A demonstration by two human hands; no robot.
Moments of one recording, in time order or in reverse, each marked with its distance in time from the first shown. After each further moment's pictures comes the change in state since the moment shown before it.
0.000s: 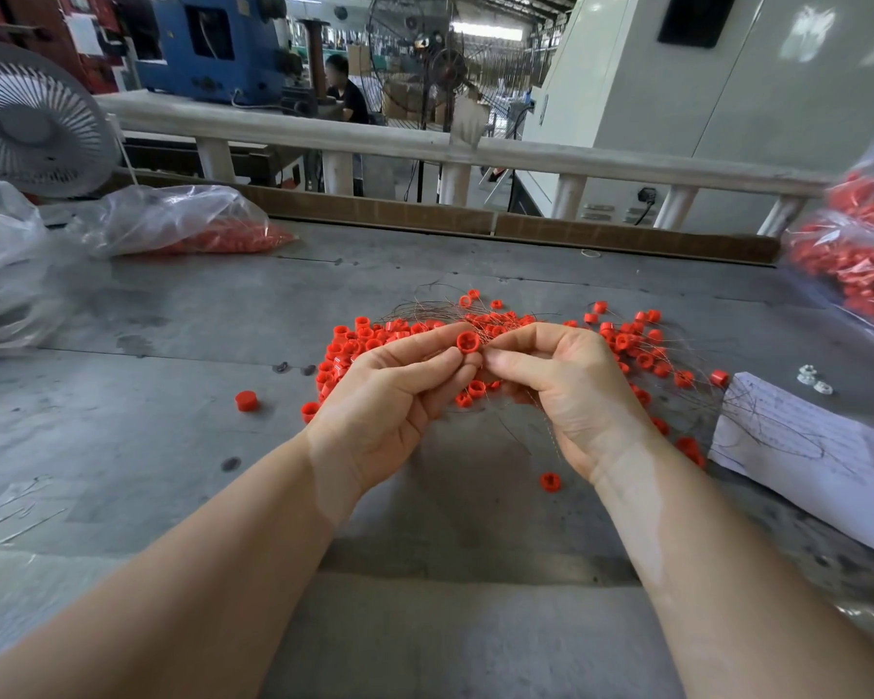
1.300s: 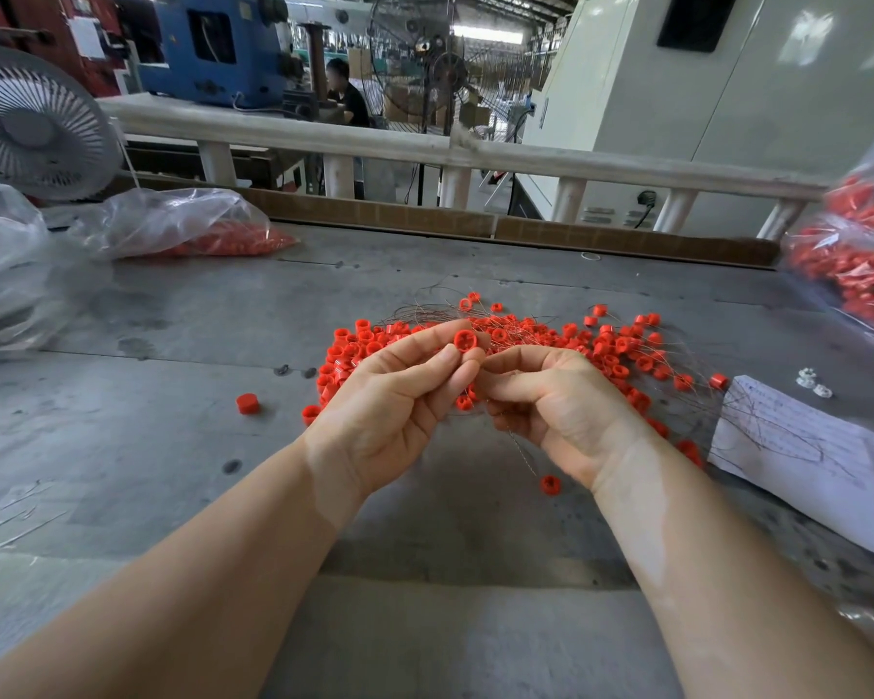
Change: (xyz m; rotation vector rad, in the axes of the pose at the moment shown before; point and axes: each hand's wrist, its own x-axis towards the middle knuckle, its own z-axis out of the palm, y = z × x) left_hand -0.002 -0.001 0.002 -0.111 -0.044 -0.007; right_hand -0.002 0.001 -0.001 0.143 -0.146 0.249
